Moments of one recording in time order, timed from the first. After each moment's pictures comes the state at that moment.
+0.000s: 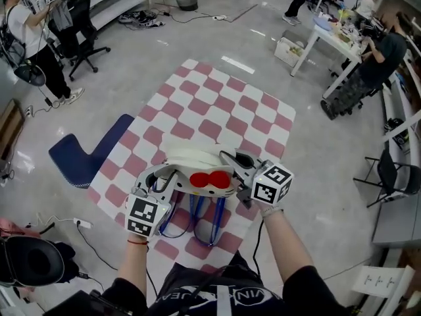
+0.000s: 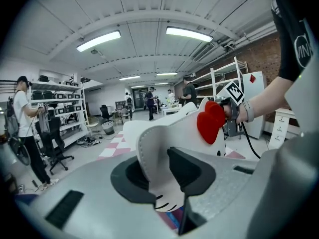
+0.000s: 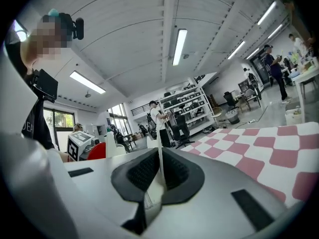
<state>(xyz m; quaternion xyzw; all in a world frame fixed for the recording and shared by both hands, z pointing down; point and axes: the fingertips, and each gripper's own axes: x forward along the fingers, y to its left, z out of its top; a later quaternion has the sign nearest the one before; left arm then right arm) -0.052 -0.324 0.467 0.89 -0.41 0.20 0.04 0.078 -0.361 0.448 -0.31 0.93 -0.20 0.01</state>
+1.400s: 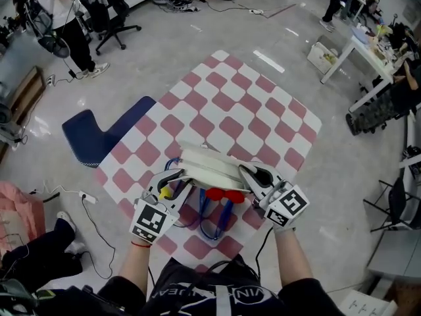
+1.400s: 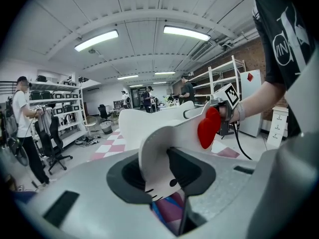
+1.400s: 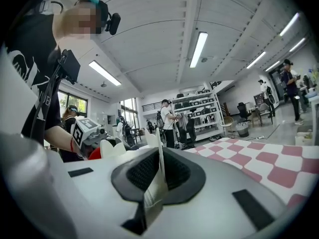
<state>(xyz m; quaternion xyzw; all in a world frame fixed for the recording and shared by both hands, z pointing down) -0.045 -0.301 0.487 0.89 -0.40 0.21 0.04 0.079 -0.340 0.461 -0.27 0.96 -0.10 -0.01</state>
